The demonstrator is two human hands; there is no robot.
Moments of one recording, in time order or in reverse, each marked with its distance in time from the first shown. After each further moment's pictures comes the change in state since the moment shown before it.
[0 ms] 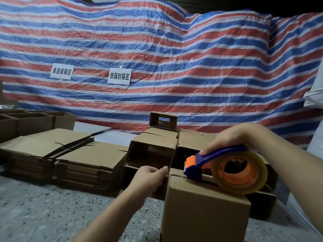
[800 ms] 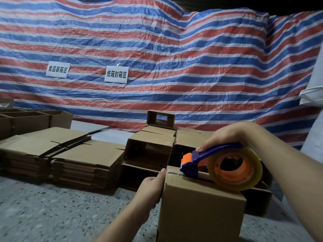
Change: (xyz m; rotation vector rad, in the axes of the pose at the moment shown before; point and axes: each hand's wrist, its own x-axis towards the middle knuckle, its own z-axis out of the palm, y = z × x) left_hand -0.006 -0.021 0.027 -0.151 0.019 -0.180; right_hand -0.002 0.001 0.003 0.062 0.002 -0.031
